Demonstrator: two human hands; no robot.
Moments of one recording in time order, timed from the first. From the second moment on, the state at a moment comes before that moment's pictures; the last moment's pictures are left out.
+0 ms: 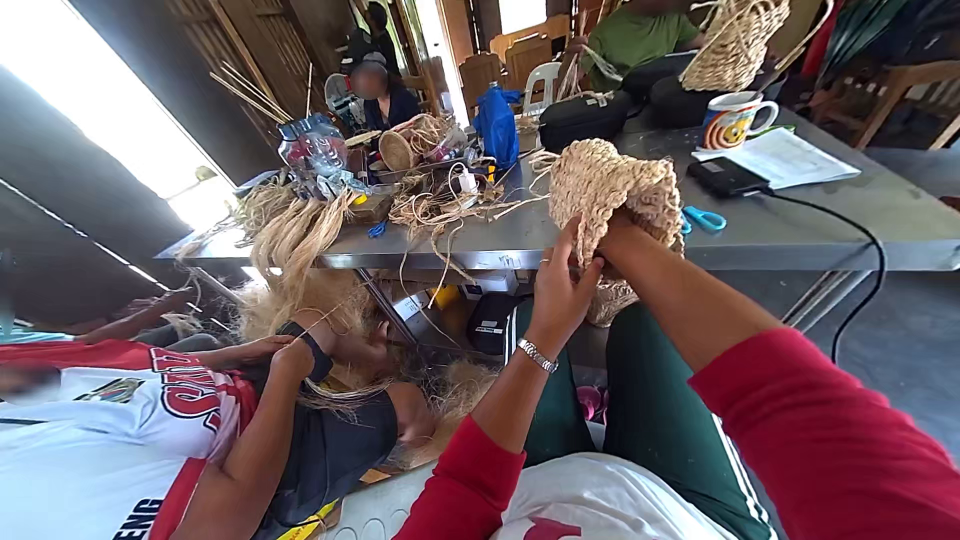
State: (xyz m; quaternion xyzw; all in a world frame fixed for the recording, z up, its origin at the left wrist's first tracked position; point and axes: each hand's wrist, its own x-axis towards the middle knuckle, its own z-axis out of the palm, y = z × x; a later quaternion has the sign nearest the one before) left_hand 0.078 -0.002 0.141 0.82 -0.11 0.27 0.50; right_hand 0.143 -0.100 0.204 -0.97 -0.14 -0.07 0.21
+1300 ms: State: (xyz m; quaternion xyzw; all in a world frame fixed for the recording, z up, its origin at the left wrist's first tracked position) left_hand 0.085 -0.016 0.118 0.78 -0.11 0.24 0.57; right_hand 0.157 -0.099 0.195 -0.95 -0.18 -0.07 0.24
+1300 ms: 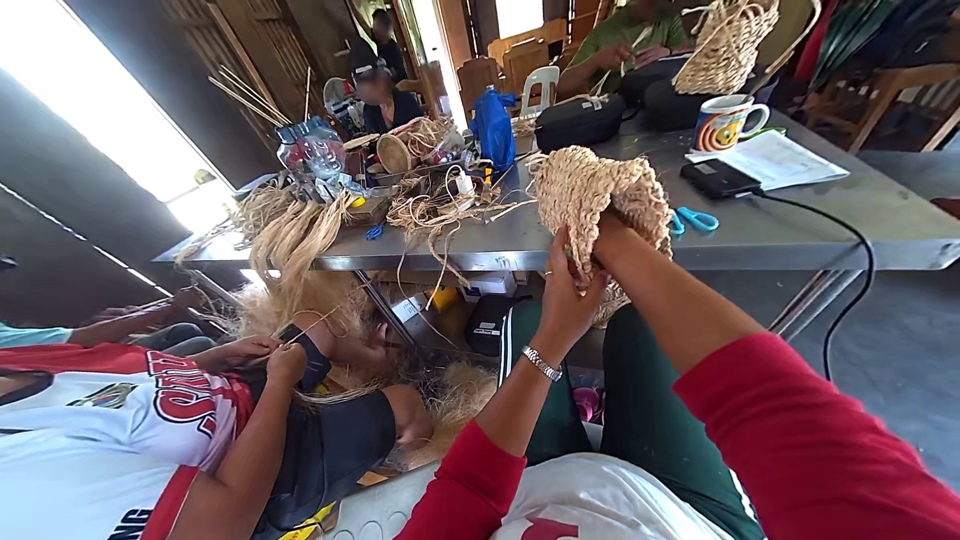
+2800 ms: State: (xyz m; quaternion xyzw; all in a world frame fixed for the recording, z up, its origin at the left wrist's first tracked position) left_hand 0.073 -0.018 0.121 0.74 -0.10 0.29 0.60; right_hand 0.153 -0.100 0.194 -0.94 -0.19 -0.08 0.26
